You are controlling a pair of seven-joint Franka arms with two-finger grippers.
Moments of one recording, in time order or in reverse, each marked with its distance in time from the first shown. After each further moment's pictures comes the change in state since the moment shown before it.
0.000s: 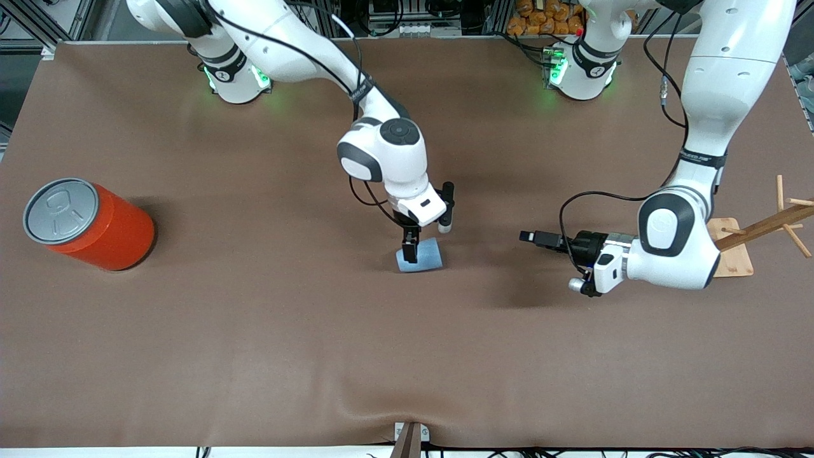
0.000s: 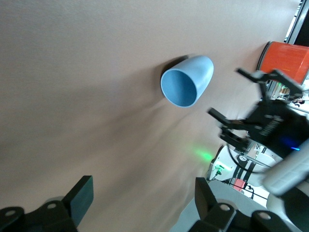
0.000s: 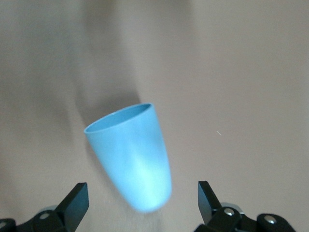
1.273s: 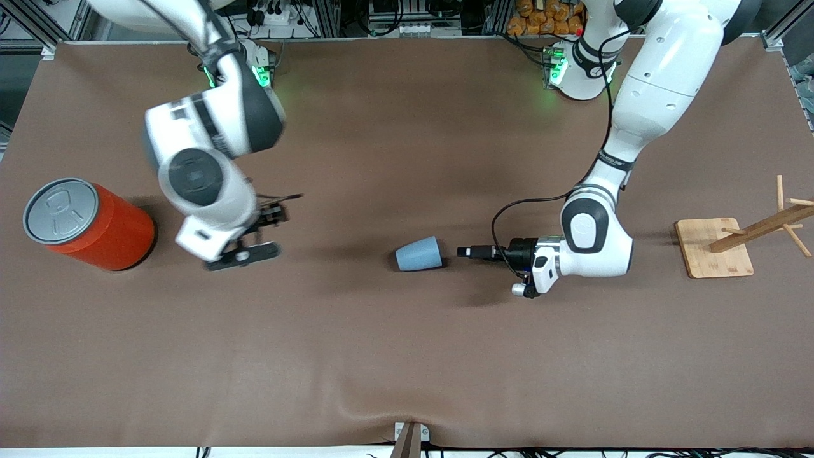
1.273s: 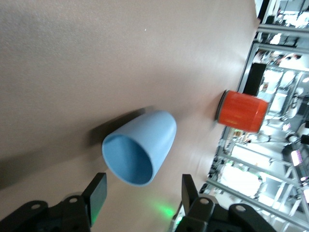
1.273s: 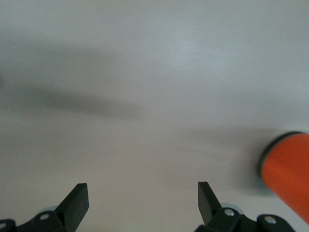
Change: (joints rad) left arm -0.199 0.118 -0.001 -0.022 -0.455 0.288 0.107; right arm -0.443 -0.322 -0.030 0.005 0.264 -0.790 0.447
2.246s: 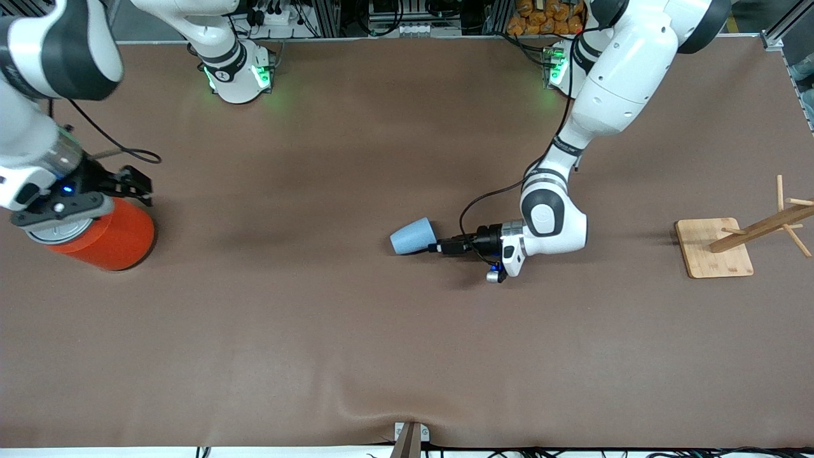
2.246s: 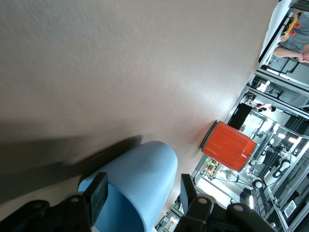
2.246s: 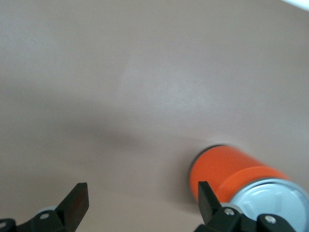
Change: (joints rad) left arm -0.151 0.032 -0.001 -0.079 -0.310 0.163 -0.058; right arm -0.354 -0.427 -0.001 -0.397 0.070 0.274 -0.518
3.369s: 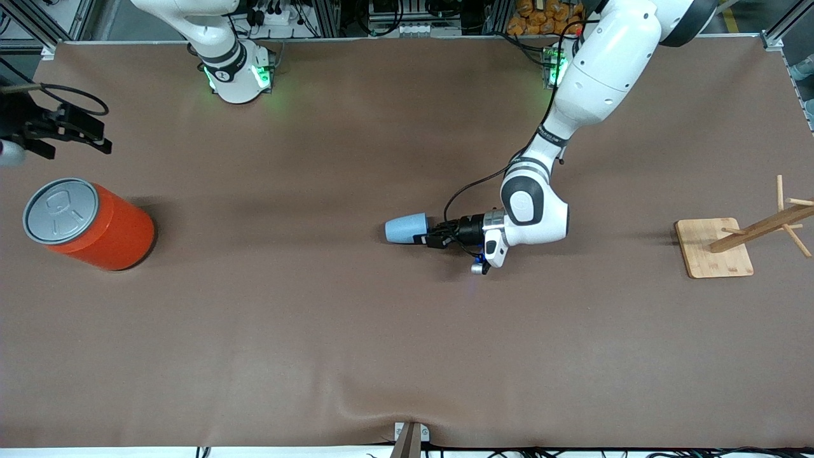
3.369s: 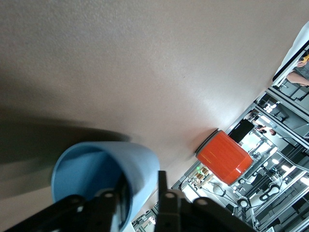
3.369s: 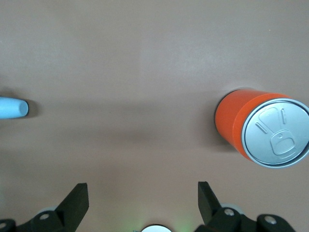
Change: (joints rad) left arm -0.062 -0.027 0.002 -0.005 -0.010 0.036 -0.256; right arm 0.042 0.032 -0.039 0.395 0.110 -0.494 0.321
